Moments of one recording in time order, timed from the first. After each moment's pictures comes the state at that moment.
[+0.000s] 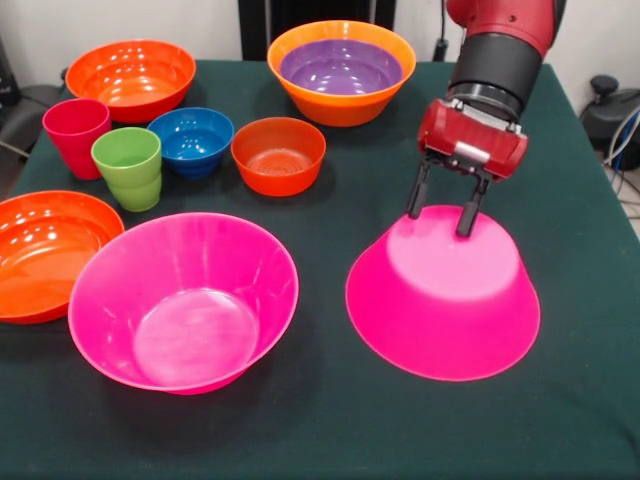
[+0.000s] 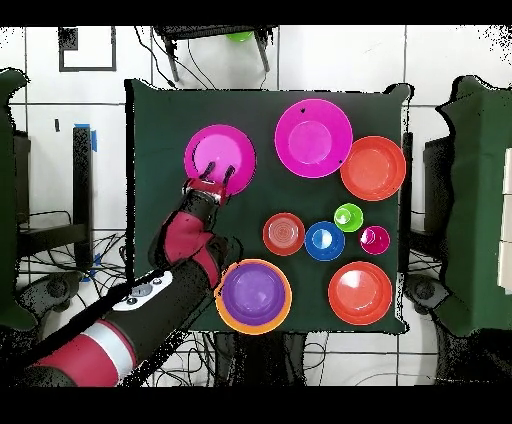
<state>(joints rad) 0.52 -0.04 -0.67 1.56 0.35 -0.49 2.13</state>
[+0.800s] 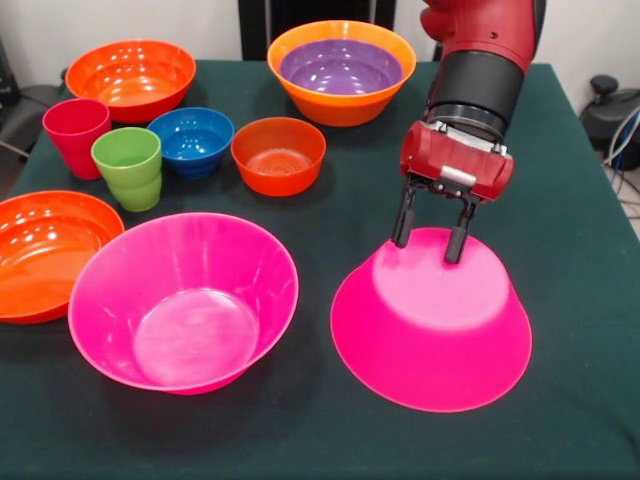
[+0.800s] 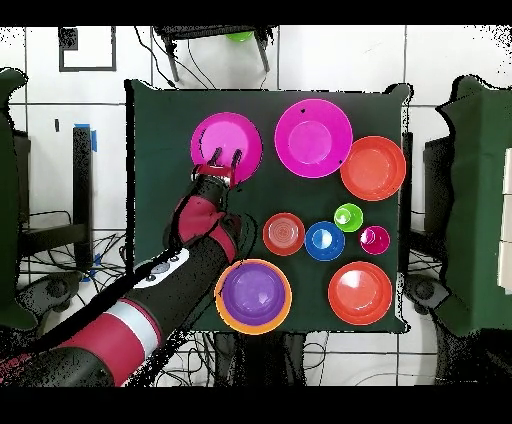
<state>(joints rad) 0.43 -0.05 -0.67 1.45 0.19 -0.47 2.13</state>
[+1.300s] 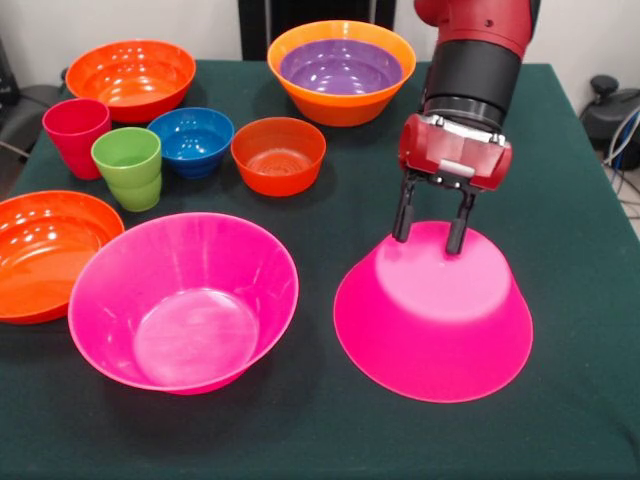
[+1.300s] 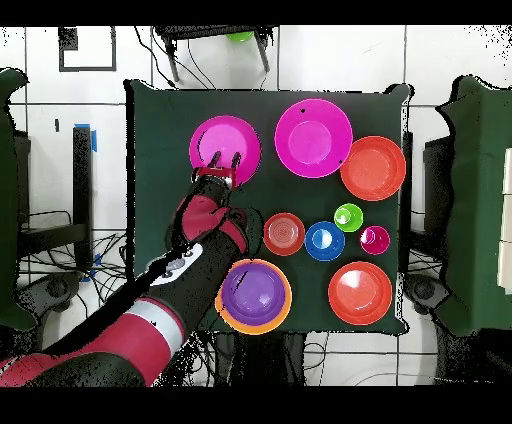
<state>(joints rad) 0.34 -0.17 -0.55 1.47 0.00 -0.38 2.13</state>
